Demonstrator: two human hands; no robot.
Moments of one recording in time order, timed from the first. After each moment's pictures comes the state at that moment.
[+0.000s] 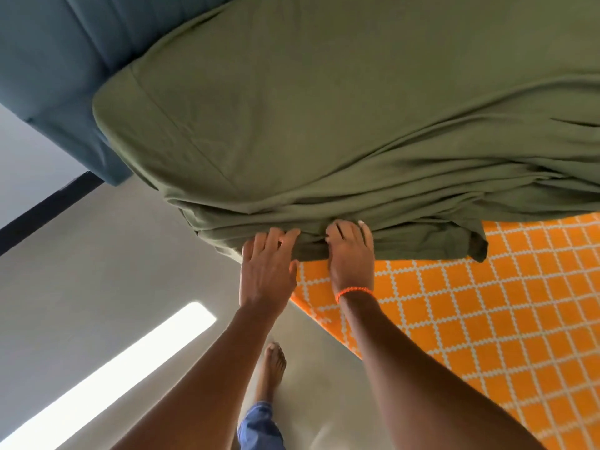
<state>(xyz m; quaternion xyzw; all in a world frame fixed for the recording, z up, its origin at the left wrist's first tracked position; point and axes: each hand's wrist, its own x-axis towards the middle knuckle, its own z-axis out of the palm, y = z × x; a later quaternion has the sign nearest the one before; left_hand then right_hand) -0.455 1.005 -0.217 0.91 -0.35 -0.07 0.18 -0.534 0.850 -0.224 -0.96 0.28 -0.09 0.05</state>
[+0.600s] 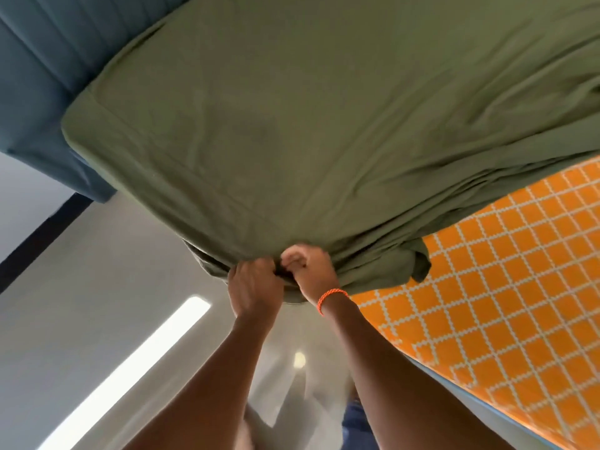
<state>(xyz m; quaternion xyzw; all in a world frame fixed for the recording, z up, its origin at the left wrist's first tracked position) -0.545 1.011 -0.182 0.95 -0.23 -0.18 0.12 -0.612 0.903 -0.192 -0.76 0.39 -0.01 0.51</state>
